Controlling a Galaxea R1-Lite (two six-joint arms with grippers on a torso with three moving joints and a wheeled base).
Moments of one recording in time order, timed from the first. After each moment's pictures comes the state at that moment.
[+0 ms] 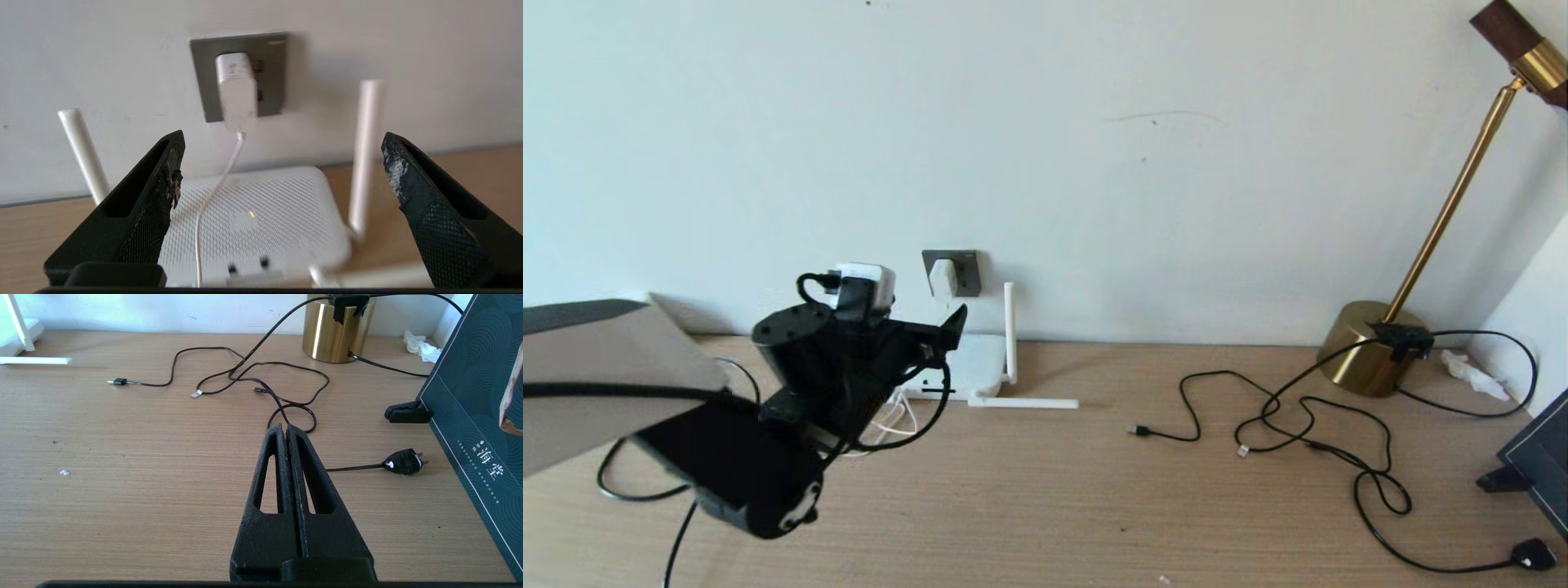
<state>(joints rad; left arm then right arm) -0.34 2.02 -0.67 -1.47 0.14 0.13 -0.01 0.00 0.00 0.00 -0.01 0.01</state>
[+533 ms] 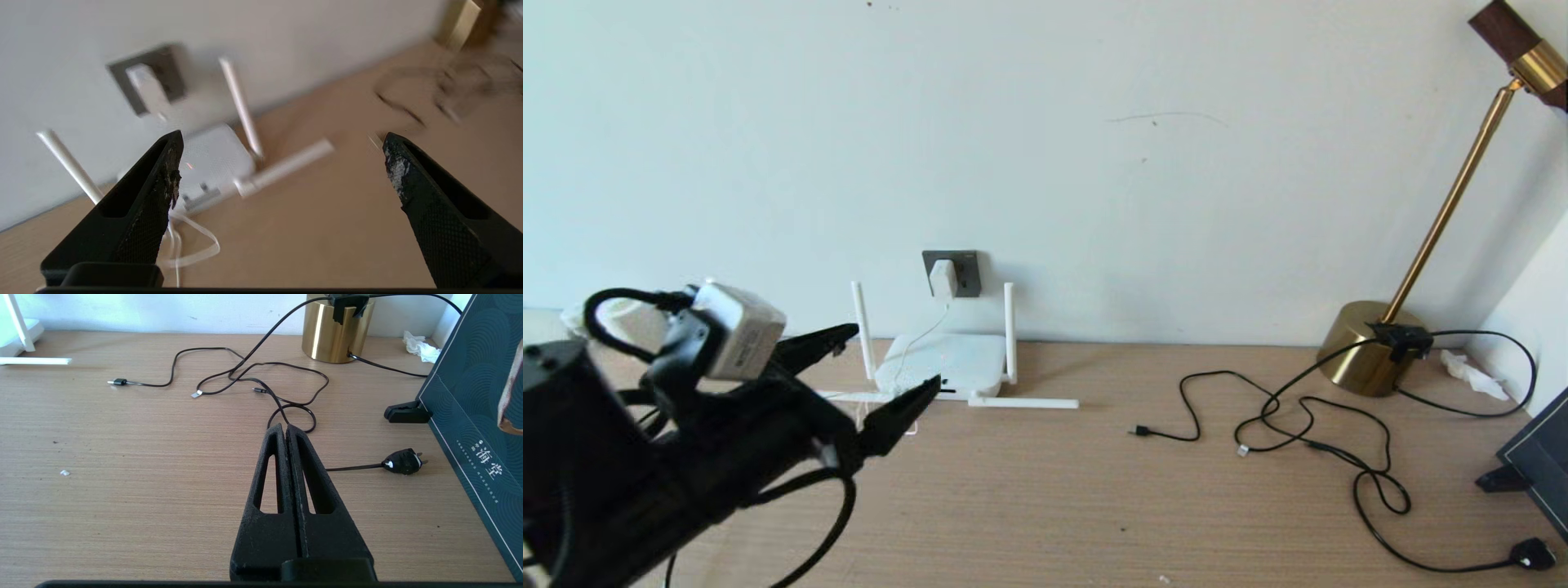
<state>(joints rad) -0.41 1.37 -0.34 -1.03 -0.10 0.26 -0.01 0.00 0.00 0.00 -0.01 0.01</state>
